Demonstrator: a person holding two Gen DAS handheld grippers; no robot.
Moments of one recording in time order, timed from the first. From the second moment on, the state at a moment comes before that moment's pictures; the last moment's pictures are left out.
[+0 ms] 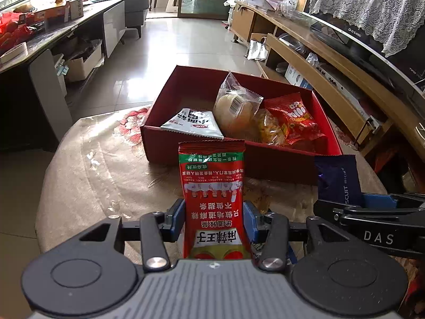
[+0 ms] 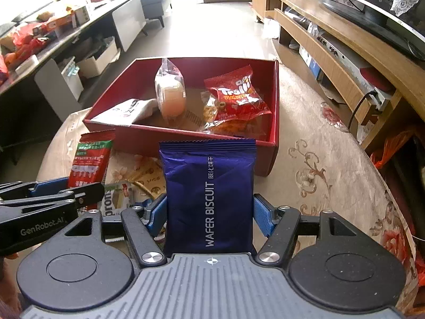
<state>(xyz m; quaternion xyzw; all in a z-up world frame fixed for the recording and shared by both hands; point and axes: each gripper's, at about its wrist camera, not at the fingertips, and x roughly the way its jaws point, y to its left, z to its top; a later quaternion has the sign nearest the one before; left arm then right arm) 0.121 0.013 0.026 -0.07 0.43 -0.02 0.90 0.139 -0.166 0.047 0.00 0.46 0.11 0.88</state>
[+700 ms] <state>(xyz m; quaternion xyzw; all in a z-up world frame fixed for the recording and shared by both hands) 0.125 0.013 0.034 -0.06 0.43 -0.02 0.90 0.145 -0.168 0.047 0.01 0.46 0.11 0.88</state>
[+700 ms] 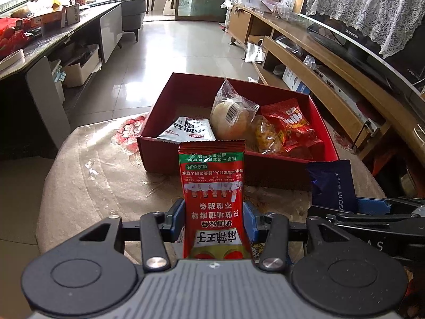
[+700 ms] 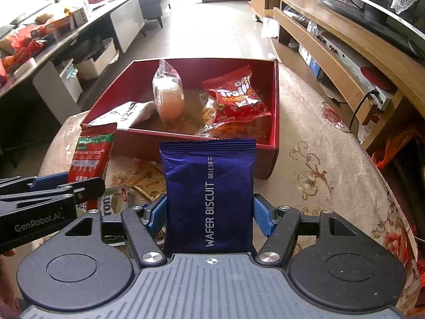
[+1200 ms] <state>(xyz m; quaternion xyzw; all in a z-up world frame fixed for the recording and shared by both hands) 0.104 0.009 0.072 -0.03 0.42 0.01 0.91 0.134 -0.169 0.059 0.01 0.45 0.13 0.89</state>
